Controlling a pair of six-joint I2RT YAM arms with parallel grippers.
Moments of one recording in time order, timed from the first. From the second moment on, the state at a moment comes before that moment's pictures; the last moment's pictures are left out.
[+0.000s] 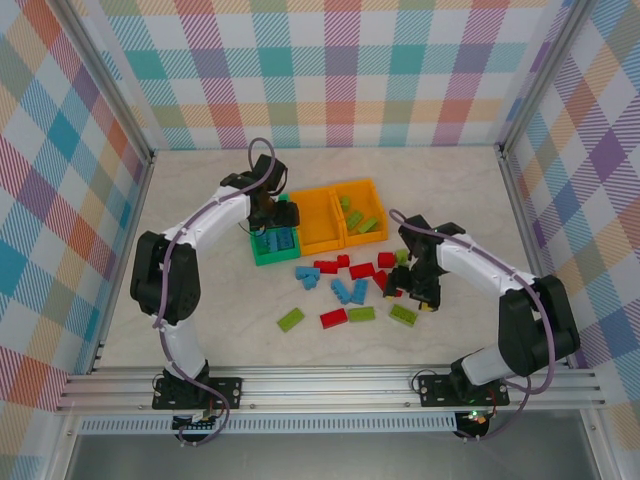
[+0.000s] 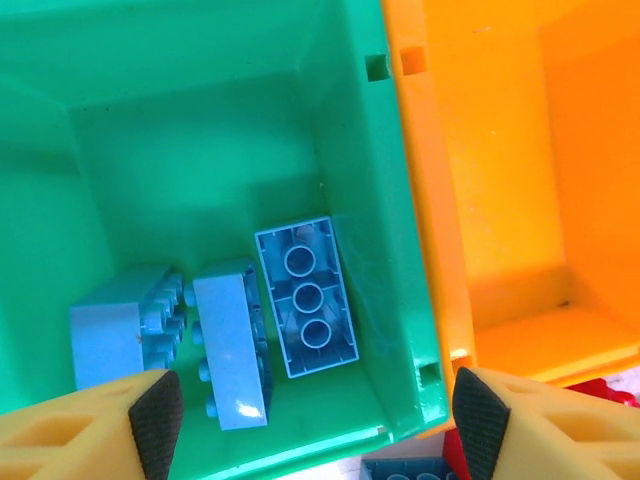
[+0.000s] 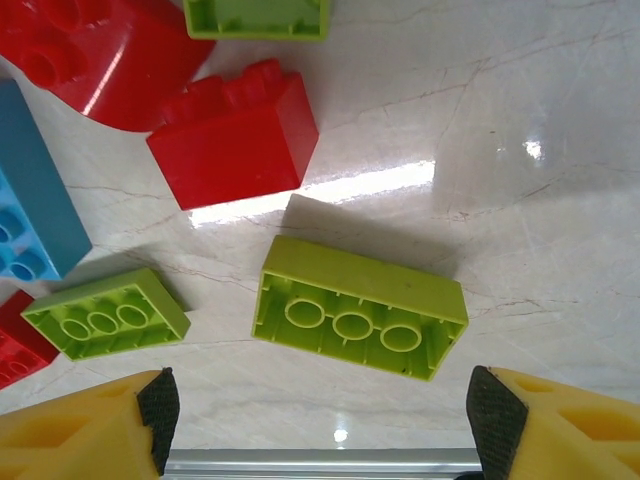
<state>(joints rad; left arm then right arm) -0.39 1.86 1.53 -0.84 0.01 -0.45 0.41 1.46 0.94 -1.08 -0.20 0.63</state>
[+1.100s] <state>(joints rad) -0.39 1.58 1.32 -0.79 0.05 -0.50 0.53 1.60 0.94 -1.07 -0.17 0.51</state>
